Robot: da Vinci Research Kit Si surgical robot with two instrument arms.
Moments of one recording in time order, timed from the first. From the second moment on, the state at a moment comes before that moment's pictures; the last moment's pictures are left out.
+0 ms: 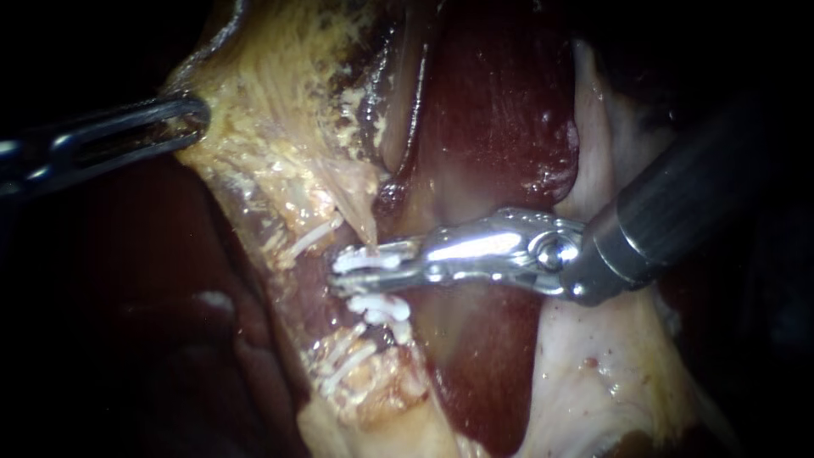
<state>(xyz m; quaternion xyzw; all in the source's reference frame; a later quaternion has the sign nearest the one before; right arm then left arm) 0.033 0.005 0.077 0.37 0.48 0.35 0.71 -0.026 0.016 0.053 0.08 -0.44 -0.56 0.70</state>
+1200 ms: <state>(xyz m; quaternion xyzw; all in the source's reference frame) 0.036 0.003 0.079 0.37 0.52 0.30 0.71 -0.027 0.015 0.053 0.09 -0.44 -0.56 0.70</state>
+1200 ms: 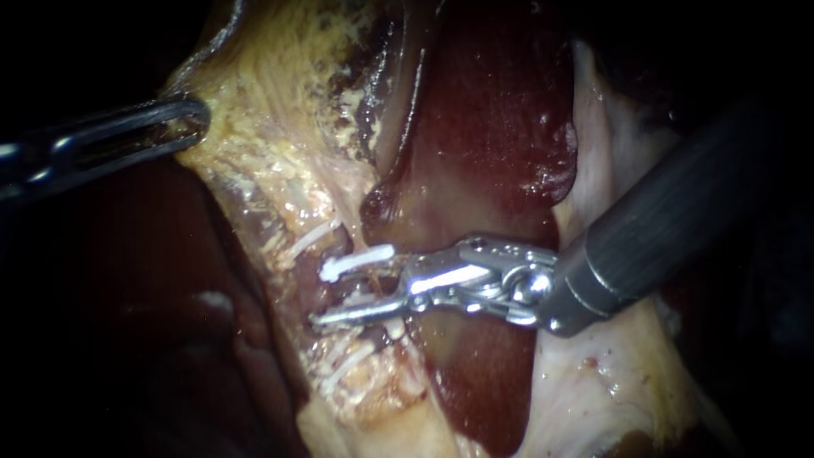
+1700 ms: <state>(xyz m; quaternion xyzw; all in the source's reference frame) 0.031 0.005 0.078 0.30 0.55 0.23 0.74 -0.027 0.015 0.053 0.09 -0.44 -0.56 0.70</state>
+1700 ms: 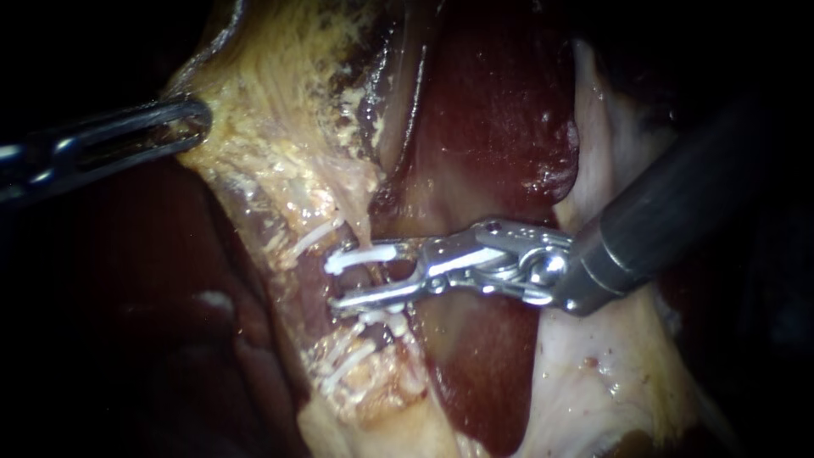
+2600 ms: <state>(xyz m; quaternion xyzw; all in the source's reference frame) 0.021 0.008 0.068 0.23 0.60 0.08 0.76 -0.027 0.015 0.054 0.09 -0.44 -0.55 0.70</state>
